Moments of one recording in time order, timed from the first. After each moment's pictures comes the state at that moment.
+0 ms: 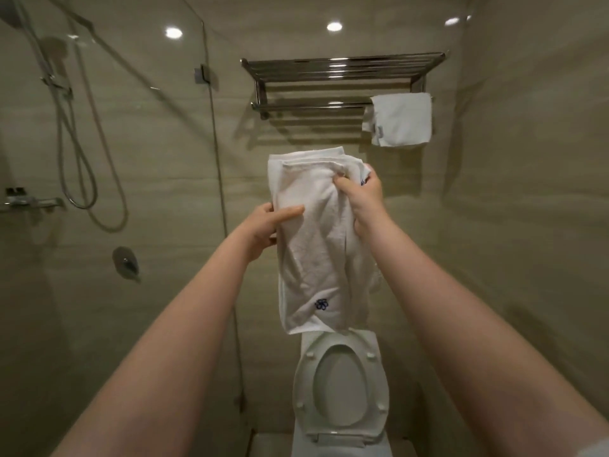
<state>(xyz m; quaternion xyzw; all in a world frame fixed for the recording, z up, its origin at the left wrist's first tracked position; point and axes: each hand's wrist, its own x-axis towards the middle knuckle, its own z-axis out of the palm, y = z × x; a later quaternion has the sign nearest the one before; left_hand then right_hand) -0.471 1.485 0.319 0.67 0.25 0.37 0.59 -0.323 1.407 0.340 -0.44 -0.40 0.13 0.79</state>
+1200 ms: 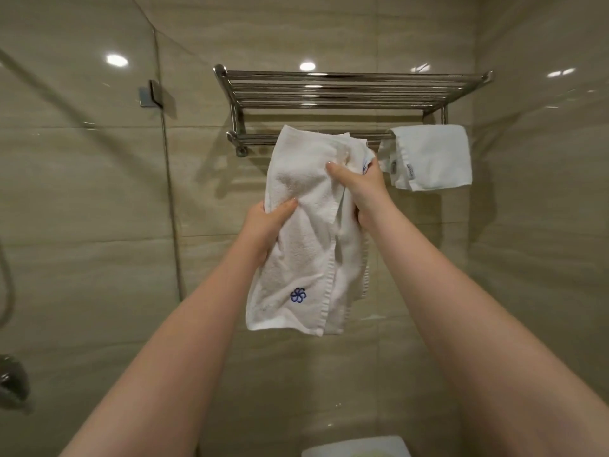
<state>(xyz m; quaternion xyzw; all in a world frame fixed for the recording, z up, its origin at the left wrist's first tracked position) -0.331 1.769 0.387 0.65 0.11 0.47 0.58 -0.208 1.663 0.430 -0.44 -0.42 0.07 0.79</state>
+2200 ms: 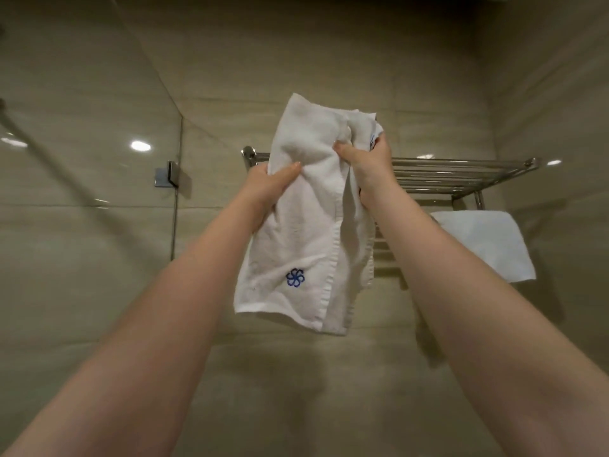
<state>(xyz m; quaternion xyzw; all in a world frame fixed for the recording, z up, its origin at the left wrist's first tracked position) -0.318 1.862 0.572 0.70 -0.01 0.55 0.44 -0.199 1.760 0.598 -0.32 -0.50 -0.07 0.80</state>
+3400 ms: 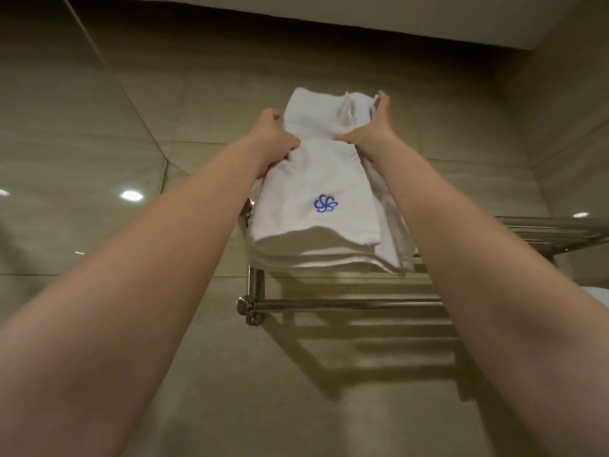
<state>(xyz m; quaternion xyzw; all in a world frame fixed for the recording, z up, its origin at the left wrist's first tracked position) -0.278 1.928 0.750 0.75 0.05 0.61 0.24 -0.144 1.839 0.775 -0.48 -0.50 -0.25 0.68</state>
